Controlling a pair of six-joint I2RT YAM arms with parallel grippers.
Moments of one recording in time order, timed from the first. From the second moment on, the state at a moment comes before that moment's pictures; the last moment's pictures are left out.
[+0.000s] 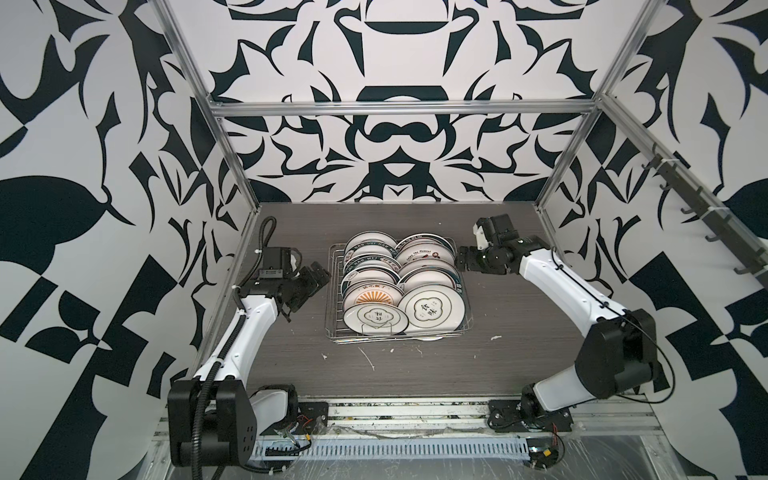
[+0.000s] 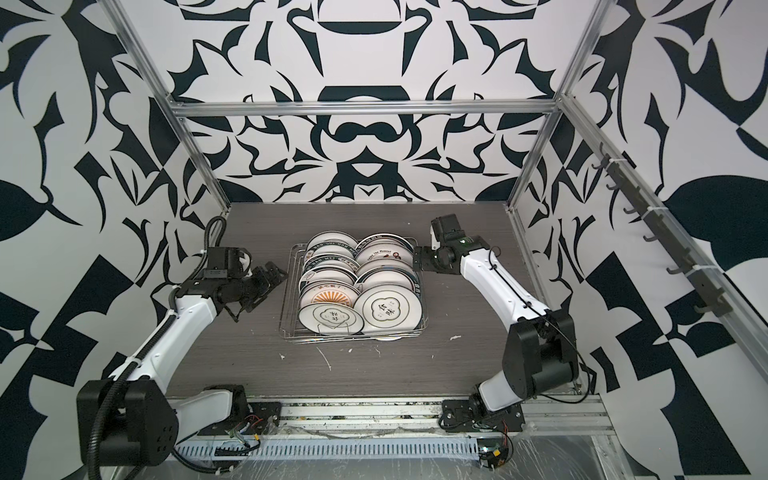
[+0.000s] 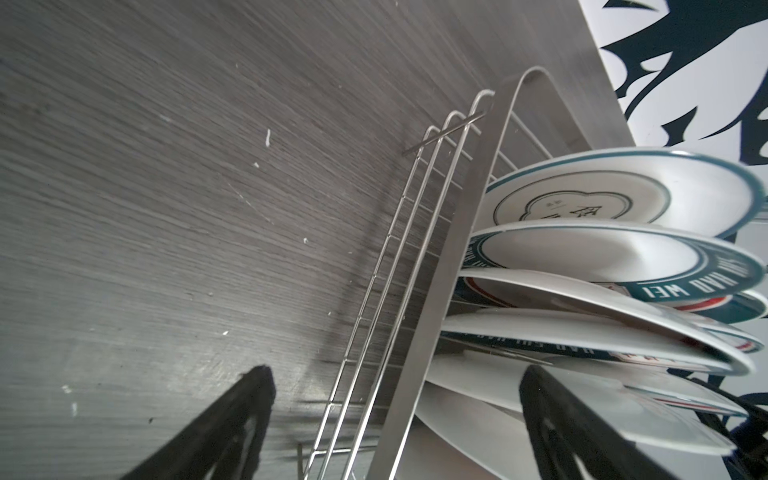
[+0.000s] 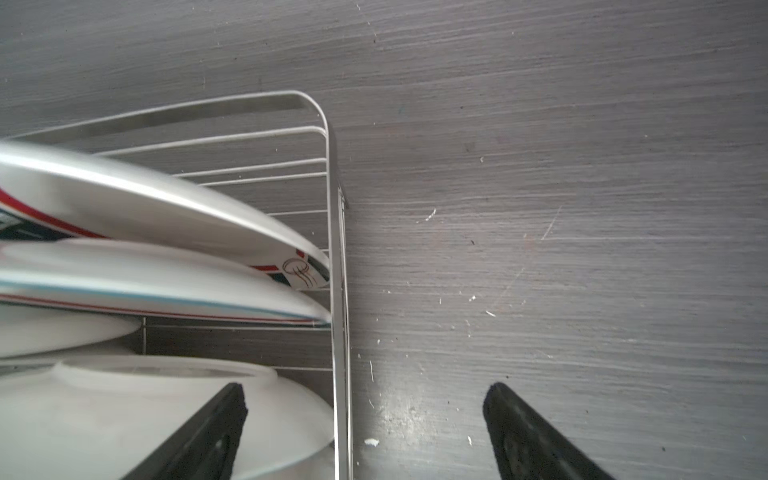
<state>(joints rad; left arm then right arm) -0.04 1.20 0.84 -0.60 0.33 -0.68 0.28 1.53 1.25 -0.75 -0.07 0.33</state>
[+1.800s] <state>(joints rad) -0.28 2.14 1.76 -0.68 0.32 -0.66 -0.01 1.87 1.47 -0.72 -0.08 0.27</state>
